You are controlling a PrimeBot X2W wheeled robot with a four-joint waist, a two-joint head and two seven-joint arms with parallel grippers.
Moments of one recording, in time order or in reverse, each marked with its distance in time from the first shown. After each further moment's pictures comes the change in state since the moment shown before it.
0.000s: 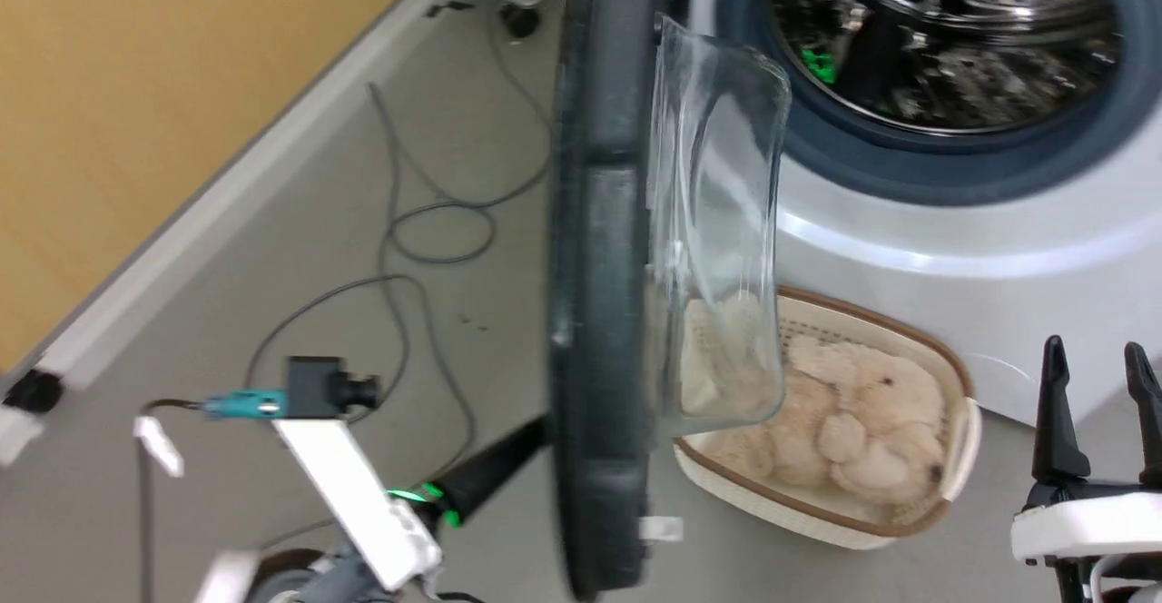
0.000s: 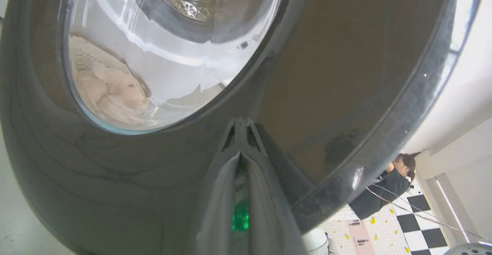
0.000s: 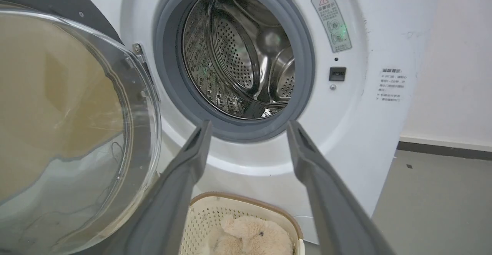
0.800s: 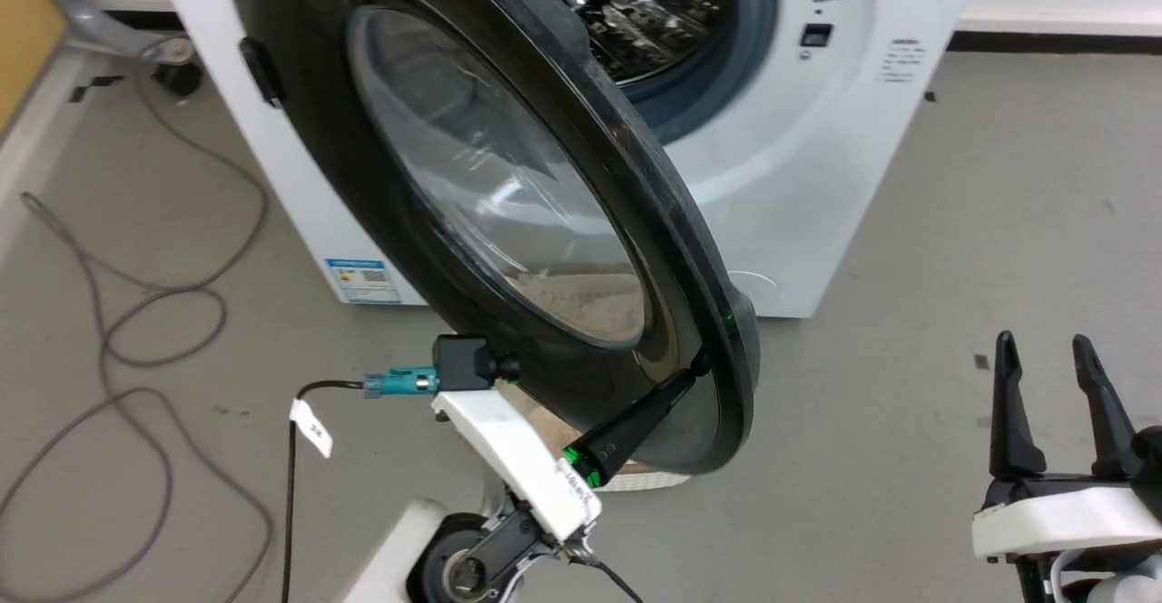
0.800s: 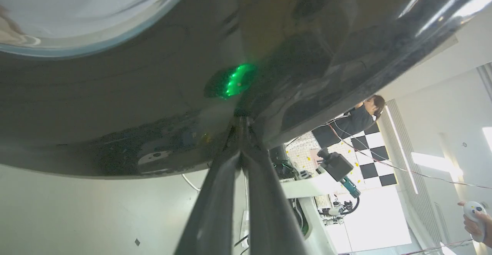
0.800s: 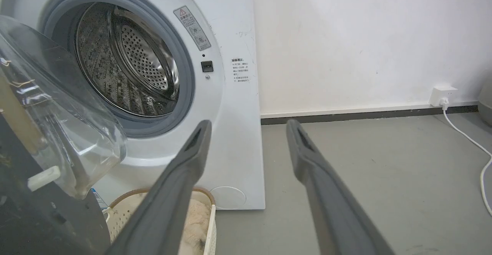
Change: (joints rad) left arm -0.200 -0.105 -0.299 0.253 0.029 0.000 -0.322; right arm -0.006 0.001 0.082 0.007 0.036 0.000 0.000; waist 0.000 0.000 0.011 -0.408
